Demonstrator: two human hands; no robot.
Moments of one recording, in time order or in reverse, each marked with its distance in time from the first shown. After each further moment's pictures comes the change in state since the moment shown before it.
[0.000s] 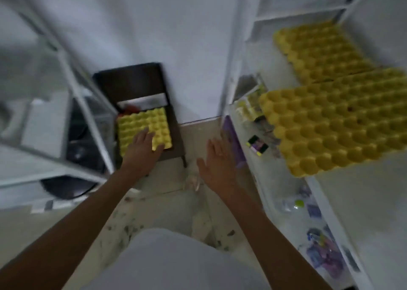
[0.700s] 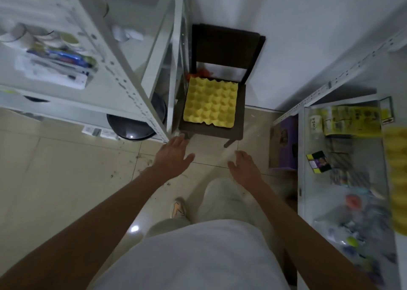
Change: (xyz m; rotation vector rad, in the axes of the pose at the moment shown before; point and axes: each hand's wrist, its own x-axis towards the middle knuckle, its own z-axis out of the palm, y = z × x) left_hand -0.095 -0.190 0.026 -0.084 -0.226 -0.211; right_hand 0.050 -0.121 0.151 -0.033 -0.497 0.027
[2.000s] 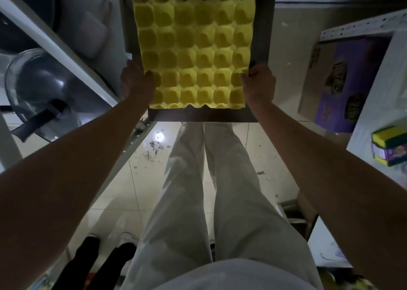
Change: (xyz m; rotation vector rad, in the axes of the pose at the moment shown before) left_hand 0.465 -0.095 0.104 -0.262 -0.063 -0.720; right_hand 0.471 0.063 0.018 0.436 0.193 0.495
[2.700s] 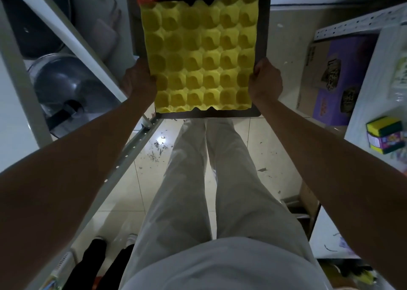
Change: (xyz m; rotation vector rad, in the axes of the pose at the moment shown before) left_hand -0.017 -0.001 -0.034 0.256 0.060 0.175; right_hand -0.022 -0.008 -0.029 -0.280 0.102 -0.097
